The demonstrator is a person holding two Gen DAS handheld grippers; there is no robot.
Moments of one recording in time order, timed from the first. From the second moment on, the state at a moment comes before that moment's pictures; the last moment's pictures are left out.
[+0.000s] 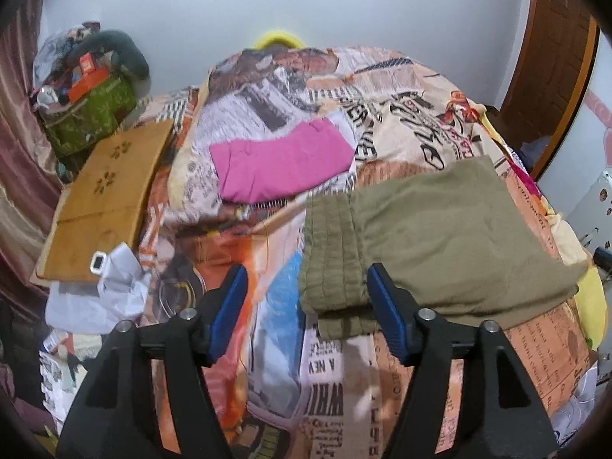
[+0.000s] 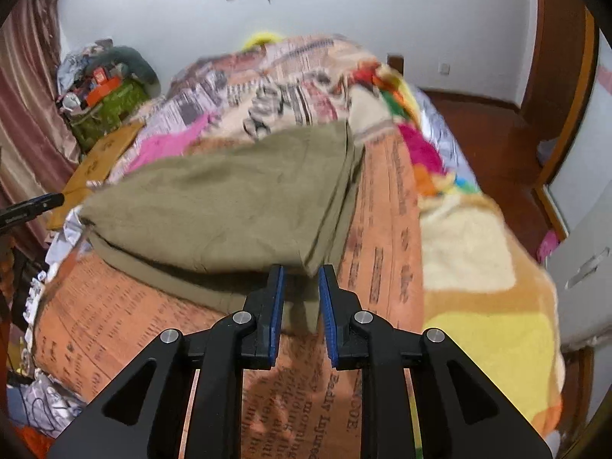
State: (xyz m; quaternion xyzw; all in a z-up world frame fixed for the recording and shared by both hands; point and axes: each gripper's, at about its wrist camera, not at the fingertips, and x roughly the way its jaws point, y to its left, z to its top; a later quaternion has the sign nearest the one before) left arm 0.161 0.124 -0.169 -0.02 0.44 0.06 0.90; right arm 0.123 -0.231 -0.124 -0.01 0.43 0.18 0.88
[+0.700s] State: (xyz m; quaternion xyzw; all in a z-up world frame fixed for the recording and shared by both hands) left arm 0.221 0.036 -0.218 0.03 0.50 -0.05 0.87; right arm 0.170 -0.123 -0.158 -0.03 0.48 0.30 0.82
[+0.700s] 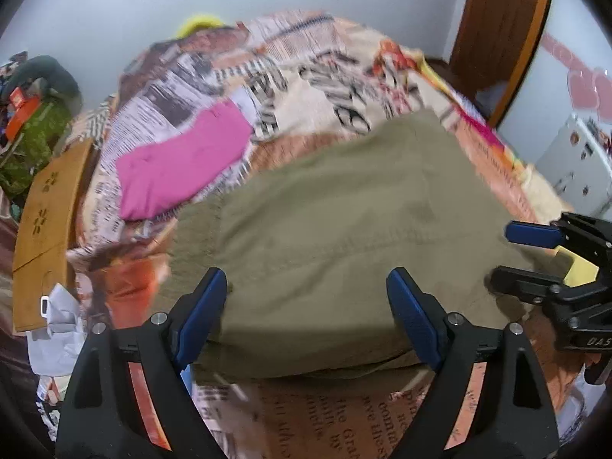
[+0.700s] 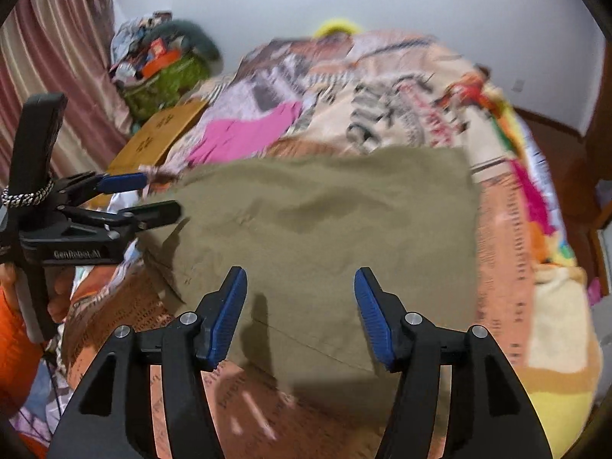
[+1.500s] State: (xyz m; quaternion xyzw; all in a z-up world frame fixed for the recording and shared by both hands) left arm 0.183 0.072 -0.236 0.01 0.52 -0.01 0.86; right arm 0.149 -0.183 -0.175 -0.03 0.52 0.24 0.82
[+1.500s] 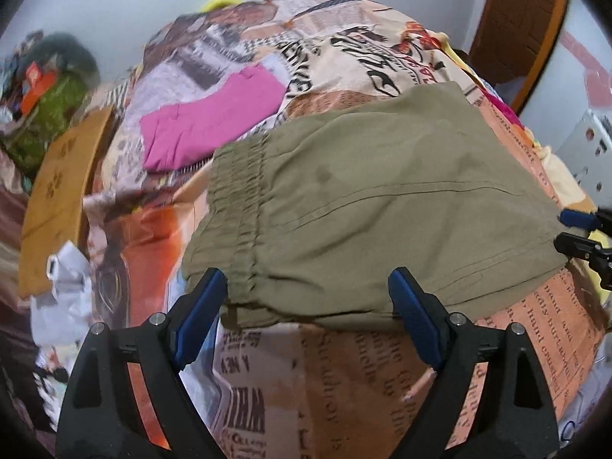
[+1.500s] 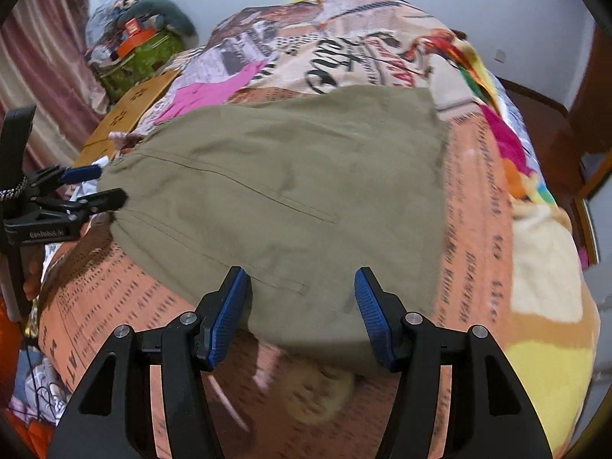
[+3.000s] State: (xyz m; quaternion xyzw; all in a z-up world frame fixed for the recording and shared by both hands) left arm 0.336 0.165 -0.264 -0.09 0.55 0.07 0.82; right arm 0.344 -0.218 -0.189 0.00 0.49 0.18 0.86
